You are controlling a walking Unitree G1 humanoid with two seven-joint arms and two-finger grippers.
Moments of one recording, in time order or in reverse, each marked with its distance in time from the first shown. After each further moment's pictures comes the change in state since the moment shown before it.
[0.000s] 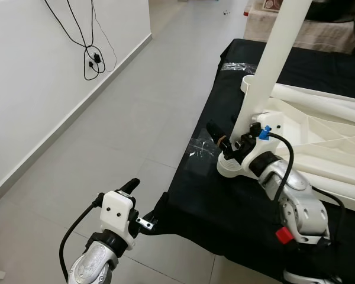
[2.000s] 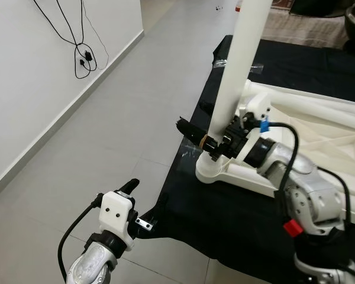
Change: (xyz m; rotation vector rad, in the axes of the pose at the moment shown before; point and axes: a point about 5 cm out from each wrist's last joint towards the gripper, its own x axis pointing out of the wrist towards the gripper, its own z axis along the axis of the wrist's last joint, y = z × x) left arm -0.001 -0.001 0.001 -0.002 0.000 -0.007; right arm 0.012 0.057 0.038 -0.103 -0.049 0.493
